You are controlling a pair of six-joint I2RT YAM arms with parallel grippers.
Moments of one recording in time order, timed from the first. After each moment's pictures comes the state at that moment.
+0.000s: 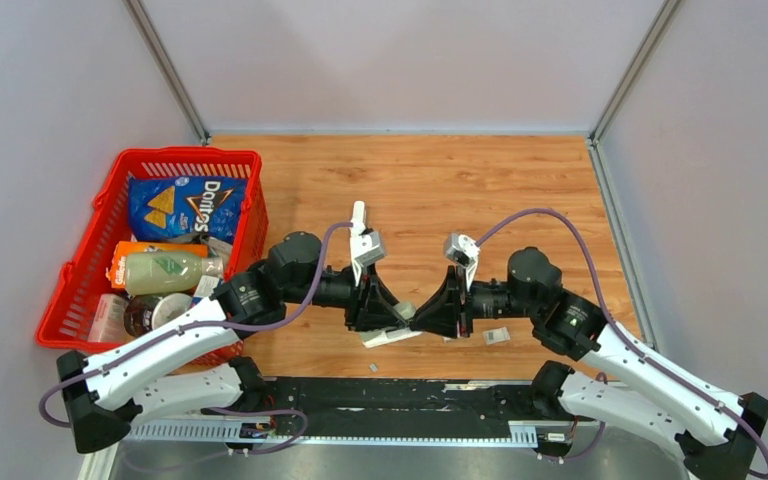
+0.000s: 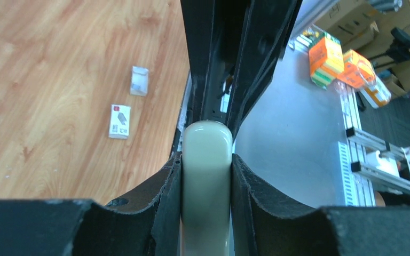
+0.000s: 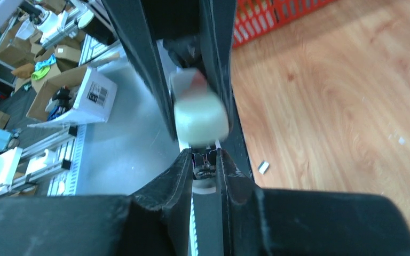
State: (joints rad) left arm -0.97 0.93 0.89 -0.24 0.58 -0.31; right arm 0.90 0.74 0.73 -0.18 -0.64 0.36
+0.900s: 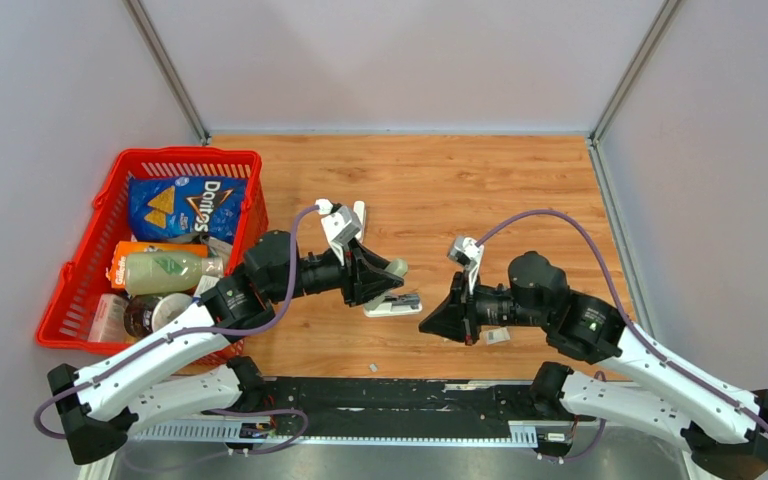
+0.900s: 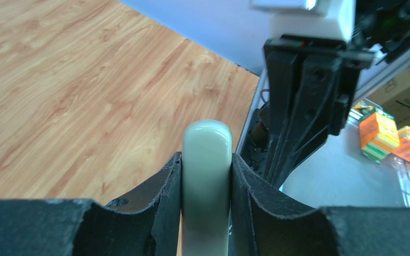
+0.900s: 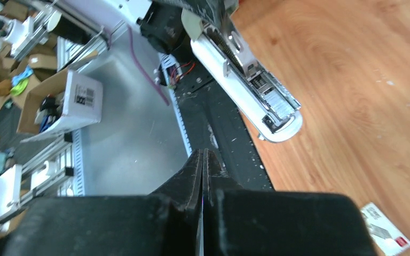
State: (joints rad) left arm -0.93 0.86 0.87 -0.06 0.36 -0.32; right arm 1.00 0.72 0.82 -0.44 -0.45 0.43
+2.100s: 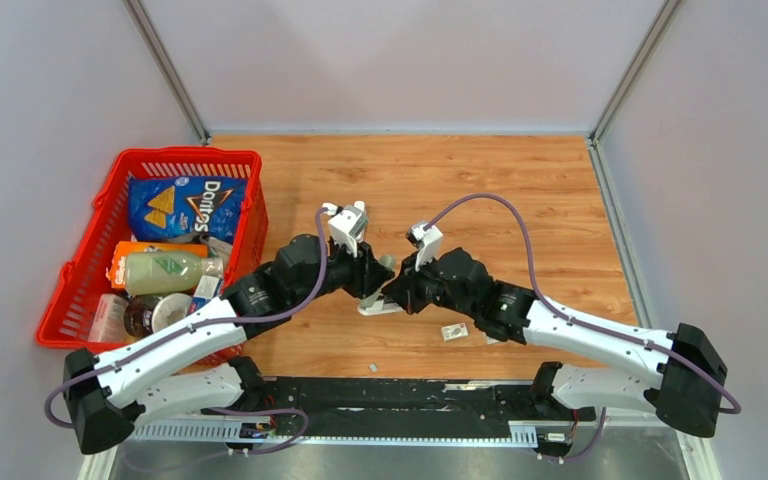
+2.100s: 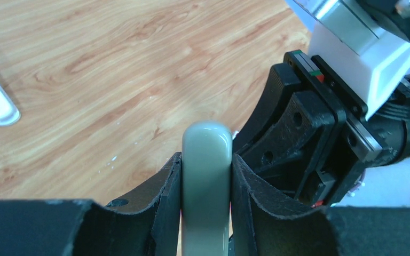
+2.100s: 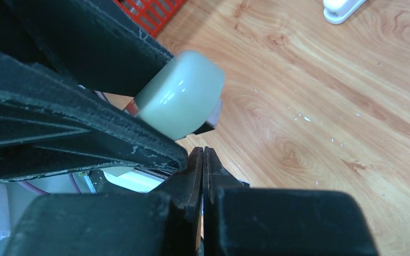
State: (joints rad) left arm -0.93 0.94 0.81 -0.17 0.01 -0.42; right arm 1.04 1.11 0.75 -0.01 0.00 0.50
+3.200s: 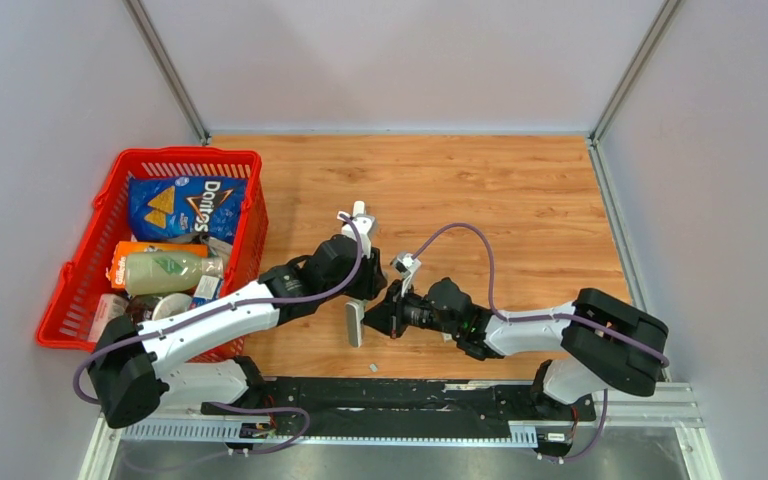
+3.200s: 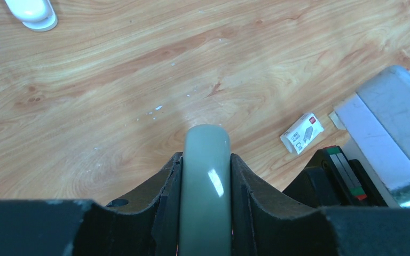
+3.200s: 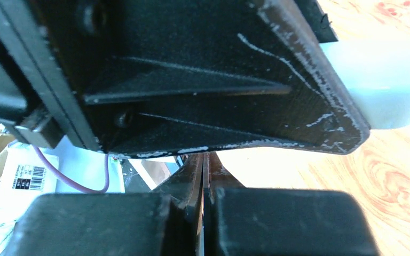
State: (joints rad) left arm -0.92 1.16 0.80 -0.28 -0.15 -0.54; right arm 1.08 1.45 0.44 0.83 -0.20 0.65
